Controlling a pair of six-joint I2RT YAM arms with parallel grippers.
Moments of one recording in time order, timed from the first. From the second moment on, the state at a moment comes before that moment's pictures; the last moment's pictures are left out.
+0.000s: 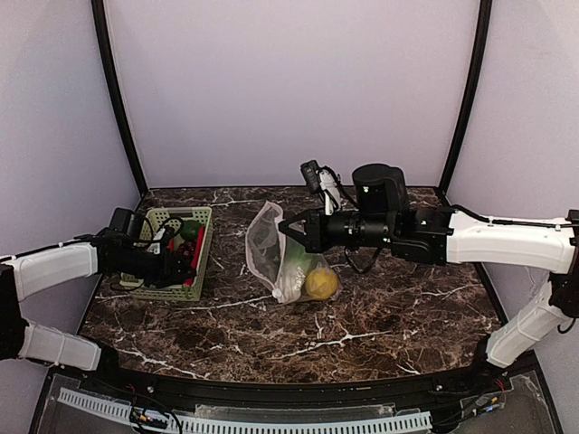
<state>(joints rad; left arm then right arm) -0.20 1.19 0.64 -0.41 0.56 -0.43 1.03 1.46 1.15 0.01 -0.15 0.46</state>
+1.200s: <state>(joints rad) -0.20 0.96 0.71 -0.55 0.61 -0.46 1.03 1.46 1.15 0.01 -0.12 0.44</state>
